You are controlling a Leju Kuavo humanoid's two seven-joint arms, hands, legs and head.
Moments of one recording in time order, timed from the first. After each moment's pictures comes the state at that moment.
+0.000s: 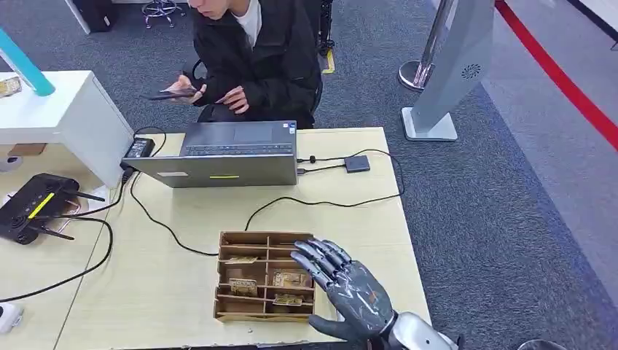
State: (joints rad) left arm -0.08 -0.17 0.57 -0.22 -1.14 0.26 -0.09; right arm -0.01 -0.28 0.79 -1.86 0.96 -0.12 -0.06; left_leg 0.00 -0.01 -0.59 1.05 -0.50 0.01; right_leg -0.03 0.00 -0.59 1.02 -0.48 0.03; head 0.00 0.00
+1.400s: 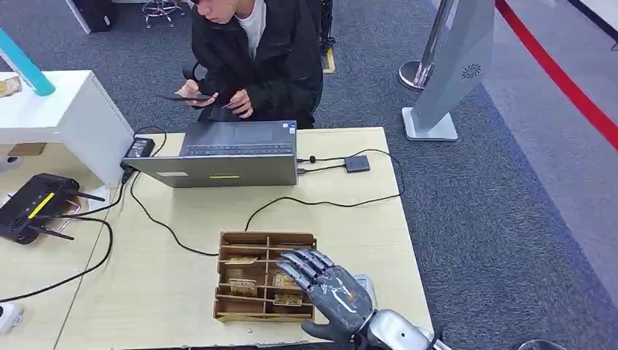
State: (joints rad) left arm -0.08 -0.19 0.54 -0.22 -1.15 0.25 -0.07; right arm -0.08 -0.23 0.86 -1.73 0.98 -0.05 -0.02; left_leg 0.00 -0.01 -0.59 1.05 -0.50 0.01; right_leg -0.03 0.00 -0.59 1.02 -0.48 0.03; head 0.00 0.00
